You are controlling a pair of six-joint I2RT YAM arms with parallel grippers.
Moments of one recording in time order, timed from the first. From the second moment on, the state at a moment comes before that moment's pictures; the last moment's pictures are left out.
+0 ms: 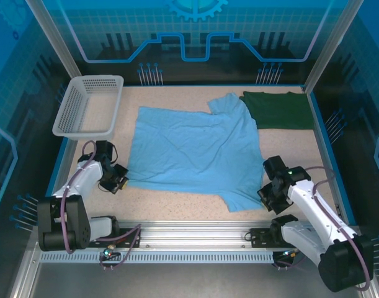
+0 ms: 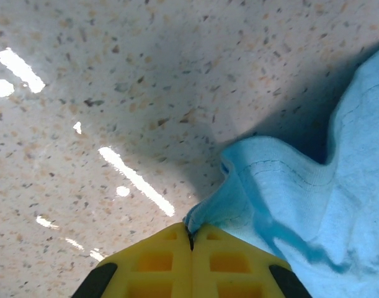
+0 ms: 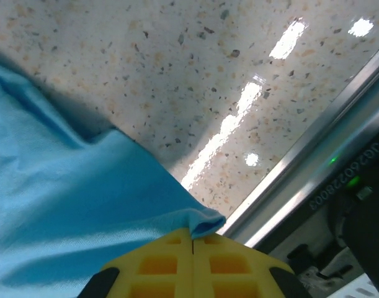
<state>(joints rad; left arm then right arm) 0.13 1.25 0.66 -0.85 0.19 -0.94 0.25 0.93 0.63 -1.26 -0.04 1.32</state>
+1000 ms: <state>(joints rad) 0.10 2.06 1.71 -1.03 0.23 -0.82 0.21 2.16 1.94 -1.29 0.18 0.93</state>
